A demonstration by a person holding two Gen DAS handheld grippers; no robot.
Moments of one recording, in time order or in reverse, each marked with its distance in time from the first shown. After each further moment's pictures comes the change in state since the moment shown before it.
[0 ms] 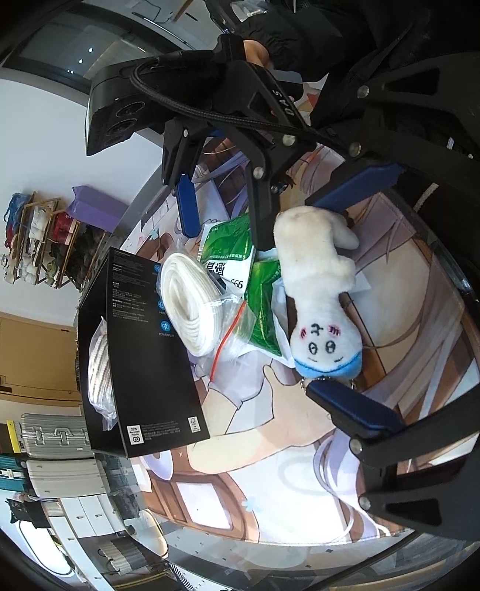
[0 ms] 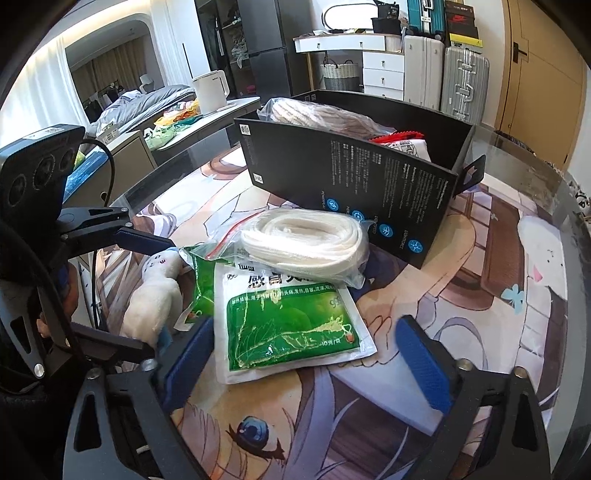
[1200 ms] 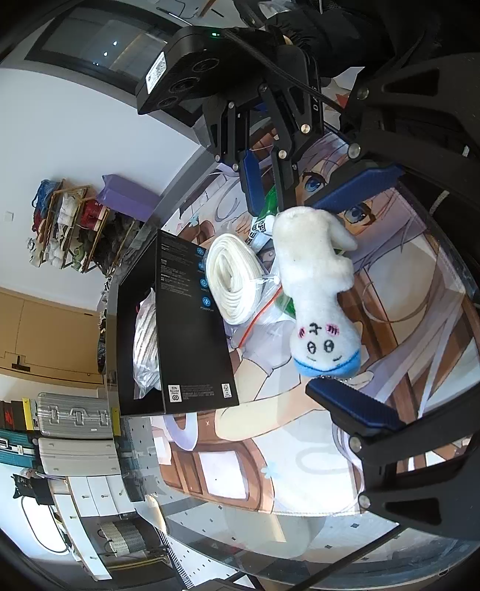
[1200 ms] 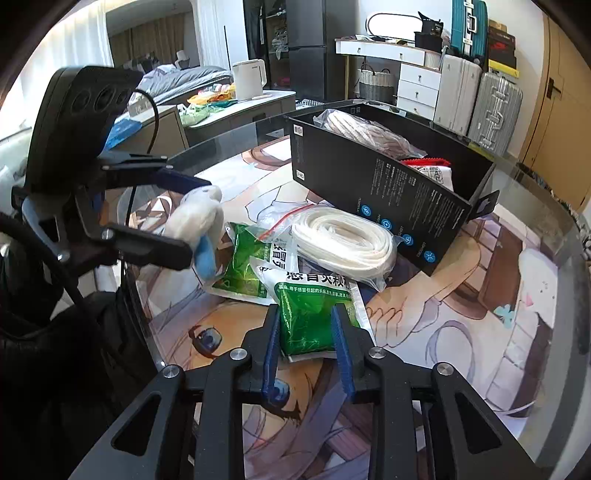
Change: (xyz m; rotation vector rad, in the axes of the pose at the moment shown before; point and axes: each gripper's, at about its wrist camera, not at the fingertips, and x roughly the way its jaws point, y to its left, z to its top) left arm -0.023 0.016 0.009 -0.056 -0.104 0.026; right arm -0.024 0.019 -0.010 -0.169 0.019 0.023
